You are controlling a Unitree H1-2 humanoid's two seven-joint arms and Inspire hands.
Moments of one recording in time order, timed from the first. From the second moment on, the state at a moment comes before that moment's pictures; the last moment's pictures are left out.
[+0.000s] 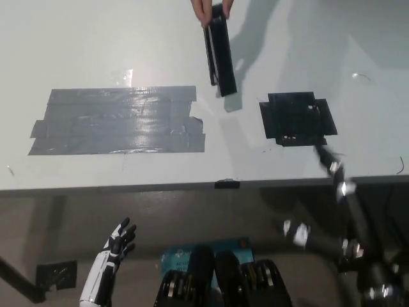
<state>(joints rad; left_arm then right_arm) 0.07 0.10 -0.04 0.09 0.04 -0.16 -0.05 -0.10 -0.06 0.12 -0.41 -0.21 0.06 0.04</state>
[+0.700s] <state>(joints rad) 0.05 0.11 -0.04 0.10 0.05 -0.17 -0.05 -0.71 -0.05 0.05 0.31 -0.21 0.10 0.01</state>
